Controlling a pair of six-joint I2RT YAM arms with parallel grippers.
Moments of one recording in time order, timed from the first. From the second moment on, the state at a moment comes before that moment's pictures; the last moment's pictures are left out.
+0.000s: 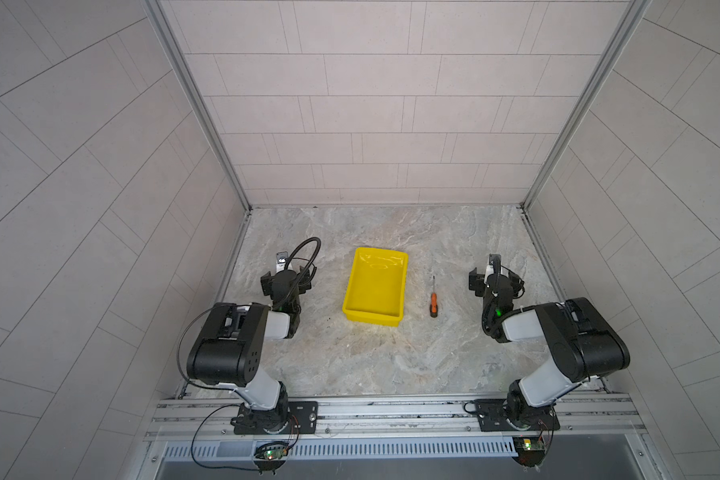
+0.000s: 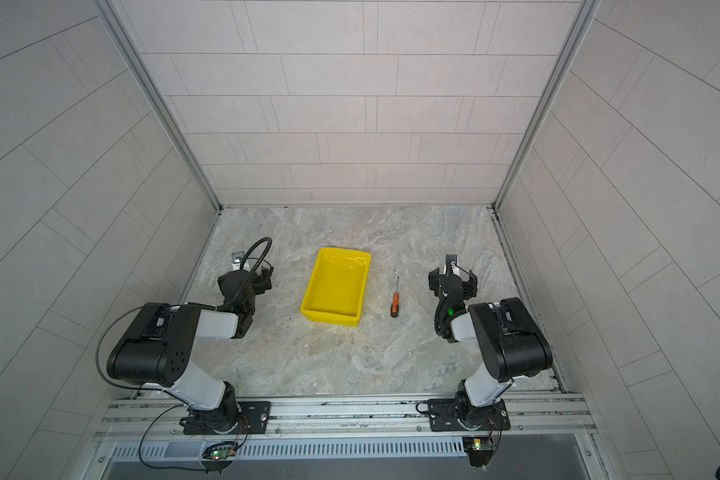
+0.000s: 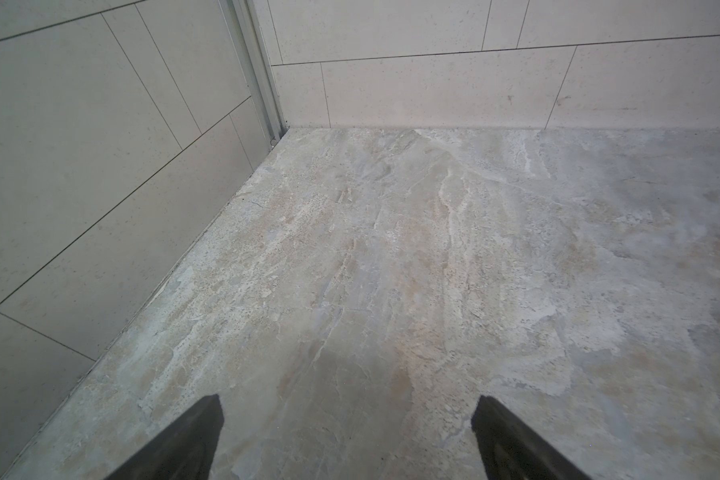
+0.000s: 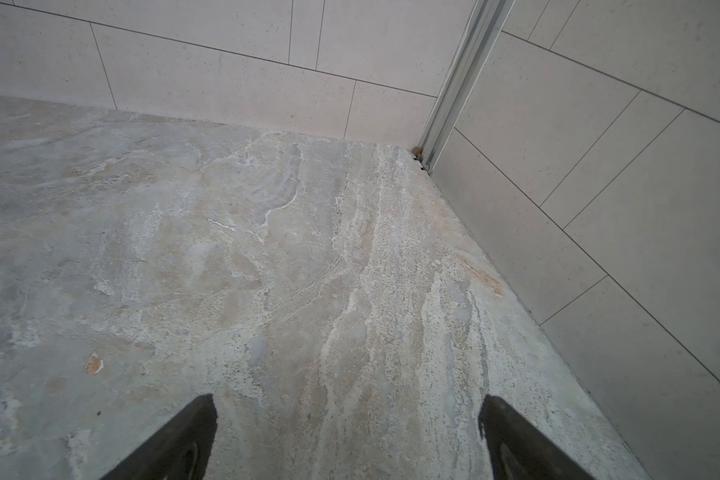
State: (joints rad) left arm -0.07 1.59 0.40 0.81 -0.38 -0.02; right arm 0.10 1.59 0.35 0.91 0.48 -0.07
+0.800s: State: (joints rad) left arm -0.07 1.59 0.40 0.82 -0.29 0.00; right arm 0.11 1.59 0.35 0.94 0.47 -0.07
